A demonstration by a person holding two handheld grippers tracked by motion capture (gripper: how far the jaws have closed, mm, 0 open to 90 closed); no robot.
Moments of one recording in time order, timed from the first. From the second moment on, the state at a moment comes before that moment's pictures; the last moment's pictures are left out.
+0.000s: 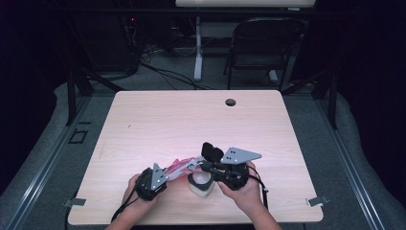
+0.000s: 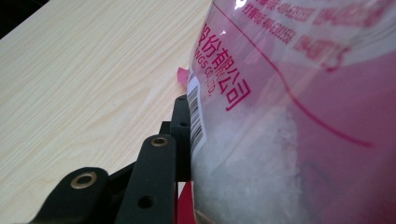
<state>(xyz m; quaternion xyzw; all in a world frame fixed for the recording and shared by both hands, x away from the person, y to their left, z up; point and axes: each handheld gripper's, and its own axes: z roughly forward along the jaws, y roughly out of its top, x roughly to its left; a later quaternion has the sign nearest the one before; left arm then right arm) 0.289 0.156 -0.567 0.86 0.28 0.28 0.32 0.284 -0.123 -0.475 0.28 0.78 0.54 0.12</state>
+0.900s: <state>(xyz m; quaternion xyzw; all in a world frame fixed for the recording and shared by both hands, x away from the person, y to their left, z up) 0.294 0.171 -0.561 0.84 0.30 0.27 0.36 0.286 -0.129 -0.477 0.30 0.77 0.55 0.13</state>
